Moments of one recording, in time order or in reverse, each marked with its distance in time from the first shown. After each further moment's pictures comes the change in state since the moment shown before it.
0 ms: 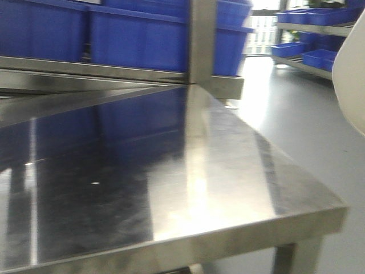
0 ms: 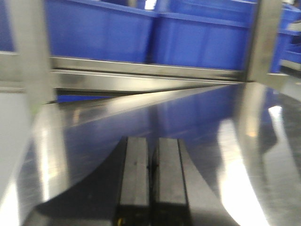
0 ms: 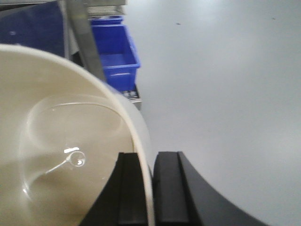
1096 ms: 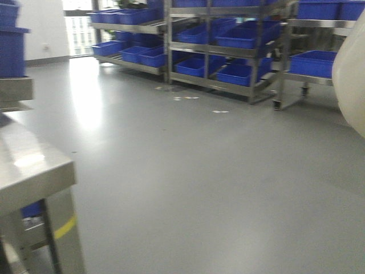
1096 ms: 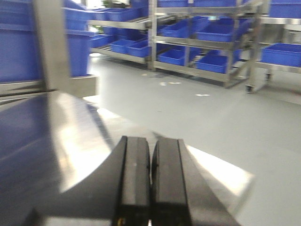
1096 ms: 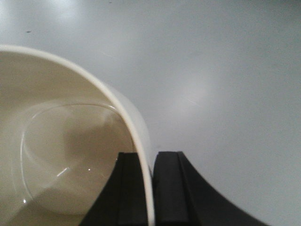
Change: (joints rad) left arm 0.000 0.000 0.000 0.000 0.000 0.000; right arm 0.005 0.000 0.000 0.000 -0.001 0.000
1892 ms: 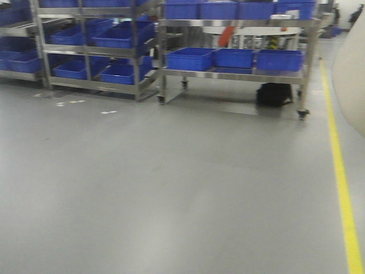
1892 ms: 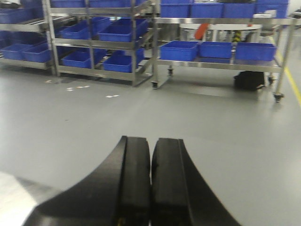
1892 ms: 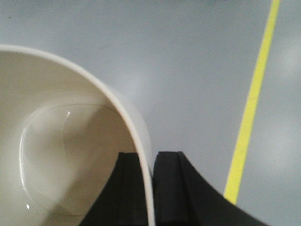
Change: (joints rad) left arm 0.000 0.000 0.000 0.000 0.000 0.000; right arm 0.000 0.000 0.000 0.000 0.000 0.000
